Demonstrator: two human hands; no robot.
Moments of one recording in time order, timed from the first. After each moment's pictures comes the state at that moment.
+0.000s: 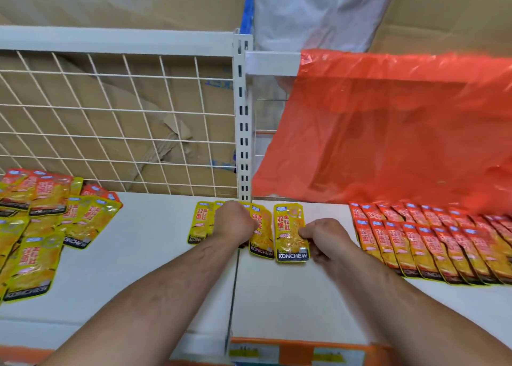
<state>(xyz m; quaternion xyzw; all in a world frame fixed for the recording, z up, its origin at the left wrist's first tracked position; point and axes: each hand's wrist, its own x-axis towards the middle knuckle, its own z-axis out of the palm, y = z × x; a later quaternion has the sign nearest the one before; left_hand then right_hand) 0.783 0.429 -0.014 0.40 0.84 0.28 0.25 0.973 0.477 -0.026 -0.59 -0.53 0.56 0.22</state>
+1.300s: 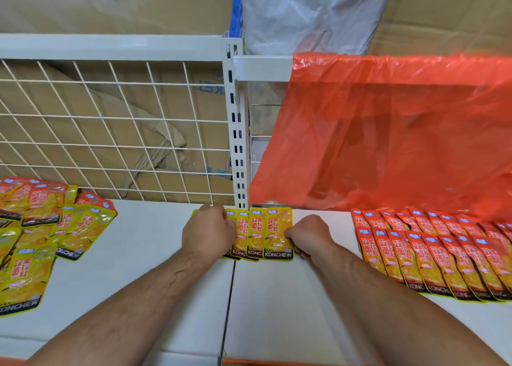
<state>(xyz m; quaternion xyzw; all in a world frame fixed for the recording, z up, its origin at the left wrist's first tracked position) 0.752 0.417 -0.016 0.46 0.87 0.19 0.05 0.937 0.508 -0.033 -0.64 -0.61 0.44 0.15</state>
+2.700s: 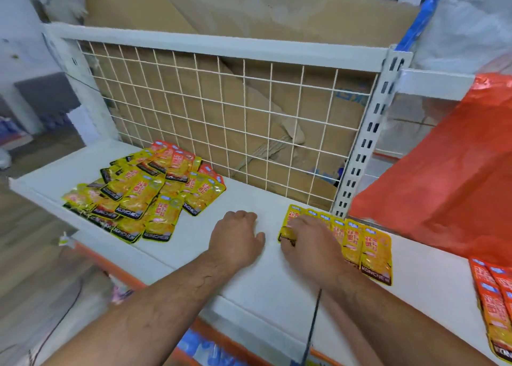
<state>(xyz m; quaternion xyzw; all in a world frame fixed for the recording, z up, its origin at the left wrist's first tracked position) 0.669 0.296 -0.020 0.44 0.89 0.12 0.03 0.803 0.410 -0.027 -0.31 -0.94 0.13 0.10</state>
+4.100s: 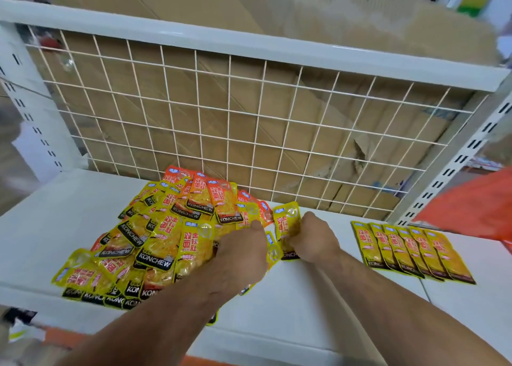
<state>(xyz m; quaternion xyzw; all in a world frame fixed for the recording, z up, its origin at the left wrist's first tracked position) 0.456 0.246 -0.010 0.57 0.81 0.02 0.12 0.578 0.348 -0.020 -0.61 -0.76 0.22 0.04</state>
